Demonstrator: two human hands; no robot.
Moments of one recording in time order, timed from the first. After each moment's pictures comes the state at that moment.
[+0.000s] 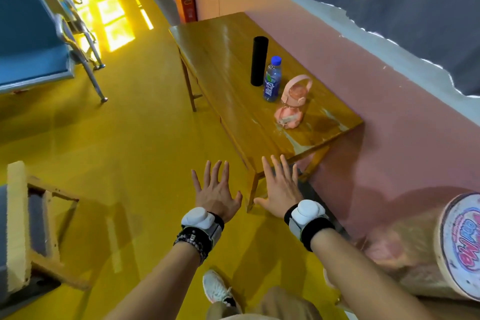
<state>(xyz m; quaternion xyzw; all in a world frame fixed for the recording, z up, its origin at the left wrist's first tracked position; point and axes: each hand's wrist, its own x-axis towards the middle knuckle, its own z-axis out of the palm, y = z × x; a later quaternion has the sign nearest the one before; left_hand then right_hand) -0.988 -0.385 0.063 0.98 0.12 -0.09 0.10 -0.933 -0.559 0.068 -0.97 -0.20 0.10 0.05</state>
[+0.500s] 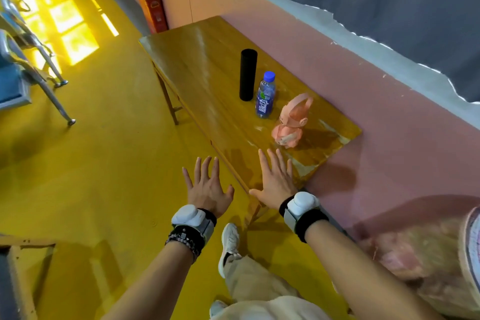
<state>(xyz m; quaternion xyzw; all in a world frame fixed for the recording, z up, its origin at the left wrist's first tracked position) -0.846 -0.314 0.065 0.98 0.09 -0.08 0.13 -0.807 -0.496 0.070 -0.98 -0.11 0.11 0.10</state>
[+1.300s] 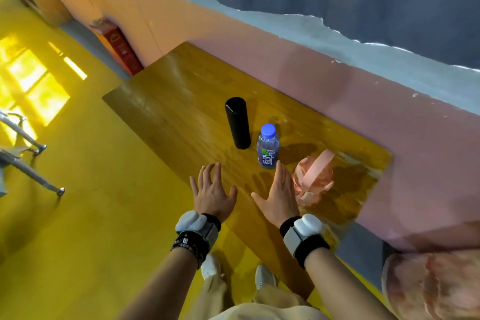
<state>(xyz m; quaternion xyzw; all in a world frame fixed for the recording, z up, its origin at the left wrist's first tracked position) -0.560 -0.290 0.065 0.98 0.02 -0.10 0.15 -0.589 -0.452 0.044 -0.92 0.14 0.06 0.37</state>
